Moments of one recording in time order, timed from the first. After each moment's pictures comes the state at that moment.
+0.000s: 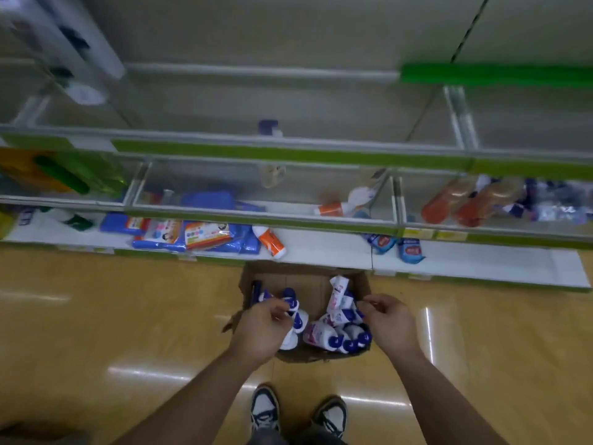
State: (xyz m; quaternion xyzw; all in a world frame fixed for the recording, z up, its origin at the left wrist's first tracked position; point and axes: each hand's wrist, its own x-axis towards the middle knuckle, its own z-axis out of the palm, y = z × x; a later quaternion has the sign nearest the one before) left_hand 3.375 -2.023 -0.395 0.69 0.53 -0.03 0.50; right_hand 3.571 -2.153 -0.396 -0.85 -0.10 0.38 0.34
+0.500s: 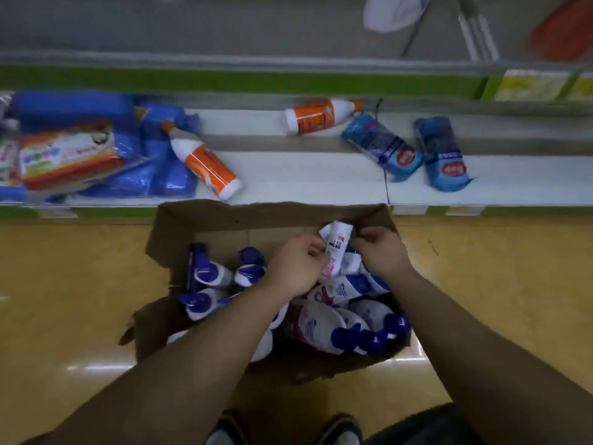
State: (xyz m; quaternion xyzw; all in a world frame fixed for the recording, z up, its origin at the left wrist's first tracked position) left_hand 3.503 -2.003 -0.821 0.71 0.43 -0.05 0.56; right_hand 3.651 -2.105 -0.831 -0.89 -0.14 0.36 0.25
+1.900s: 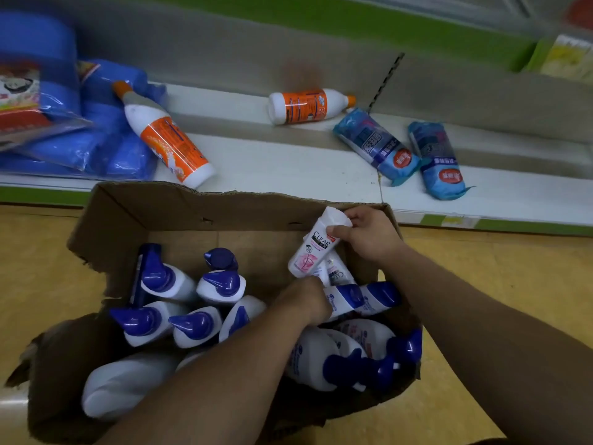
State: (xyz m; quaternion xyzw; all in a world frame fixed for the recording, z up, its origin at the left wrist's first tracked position) left_hand 3.536 -2.041 -0.944 0.75 0.37 -0.27 0.48; right_hand 3.684 -2.070 -0.885 -0.87 -0.22 0.35 0.27
